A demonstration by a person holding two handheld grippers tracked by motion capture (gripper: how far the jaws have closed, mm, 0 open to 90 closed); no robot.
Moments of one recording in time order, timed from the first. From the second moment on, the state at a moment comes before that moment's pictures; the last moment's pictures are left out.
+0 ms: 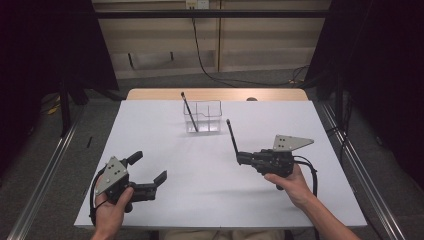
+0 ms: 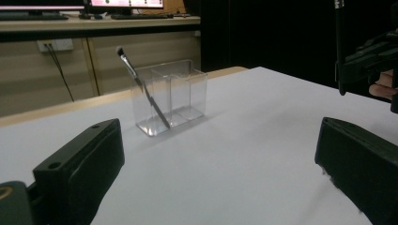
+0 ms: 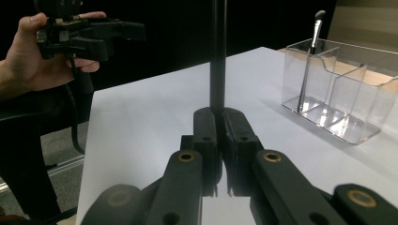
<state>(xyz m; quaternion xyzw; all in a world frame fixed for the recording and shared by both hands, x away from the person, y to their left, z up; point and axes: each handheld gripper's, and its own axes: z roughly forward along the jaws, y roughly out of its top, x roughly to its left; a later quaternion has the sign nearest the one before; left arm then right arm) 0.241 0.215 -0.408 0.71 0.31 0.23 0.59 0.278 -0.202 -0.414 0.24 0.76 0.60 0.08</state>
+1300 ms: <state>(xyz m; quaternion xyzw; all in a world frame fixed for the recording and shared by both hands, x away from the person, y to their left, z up) 0.263 0.107 -0.375 0.74 0.22 0.18 0.61 0.275 -0.168 -0.426 0.21 0.76 0.61 0.07</state>
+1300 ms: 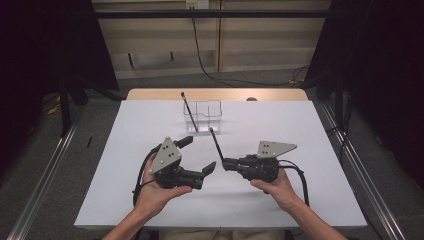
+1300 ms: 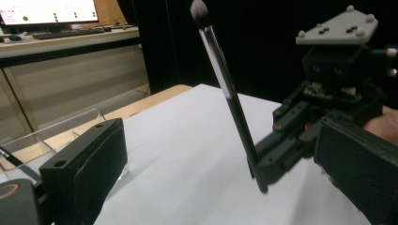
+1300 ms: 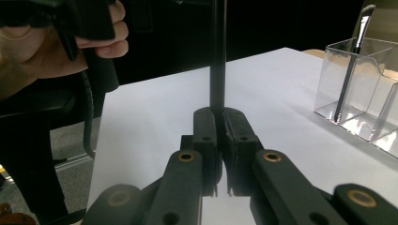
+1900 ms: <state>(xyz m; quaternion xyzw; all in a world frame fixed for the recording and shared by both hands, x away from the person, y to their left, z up) 0.275 0.079 -0.376 0.74 0.23 0.18 0.61 0.275 -0.169 -0.427 0.21 0.76 0.61 0.07</state>
